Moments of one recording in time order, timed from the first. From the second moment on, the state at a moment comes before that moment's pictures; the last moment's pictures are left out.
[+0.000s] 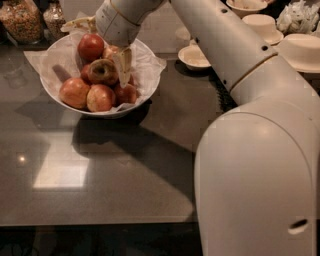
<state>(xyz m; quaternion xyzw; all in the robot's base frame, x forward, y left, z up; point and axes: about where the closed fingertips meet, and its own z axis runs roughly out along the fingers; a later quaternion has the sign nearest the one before) 0.640 0.157 0.948 -0.92 0.17 0.07 0.34</state>
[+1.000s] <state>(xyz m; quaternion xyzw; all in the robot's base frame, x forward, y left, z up) 0.658 0.160 0.935 -0.92 0.16 0.11 0.34</state>
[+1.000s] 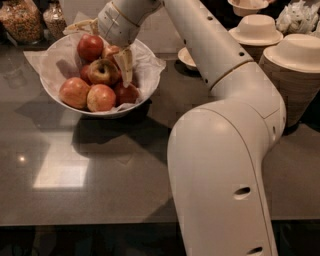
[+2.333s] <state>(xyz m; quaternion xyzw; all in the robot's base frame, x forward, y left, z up) 0.658 0.160 0.935 -0.92 0.16 0.11 0.34</state>
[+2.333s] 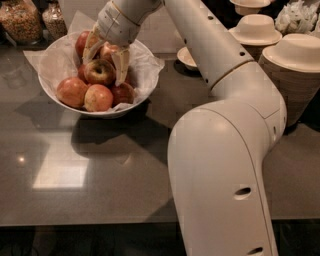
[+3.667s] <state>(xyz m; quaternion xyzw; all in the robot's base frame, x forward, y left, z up) 0.658 0.160 0.936 -0.92 0.16 0.11 0.34</state>
